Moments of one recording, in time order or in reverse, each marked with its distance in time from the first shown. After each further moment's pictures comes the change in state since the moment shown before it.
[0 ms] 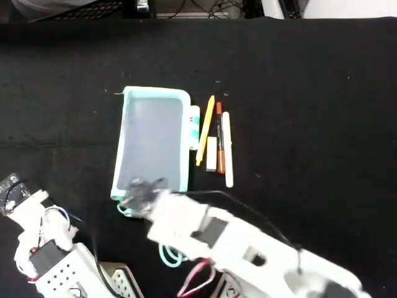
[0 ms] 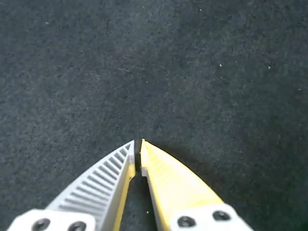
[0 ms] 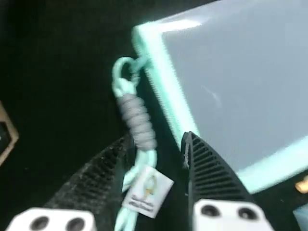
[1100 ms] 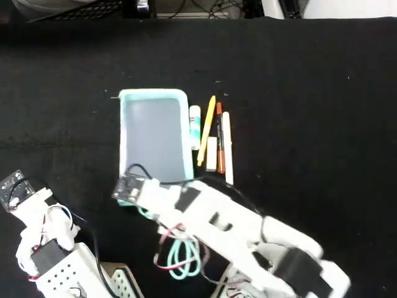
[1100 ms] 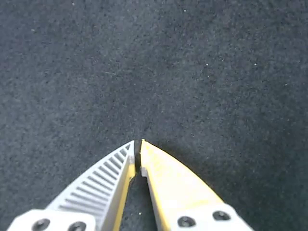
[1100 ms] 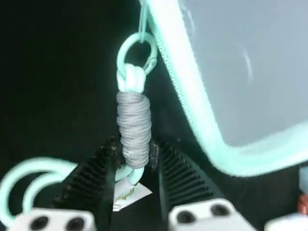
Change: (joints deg) left arm 2.6 0.0 0.0 -0.2 0.0; right arm 9.1 17.1 -12.4 19.7 11.5
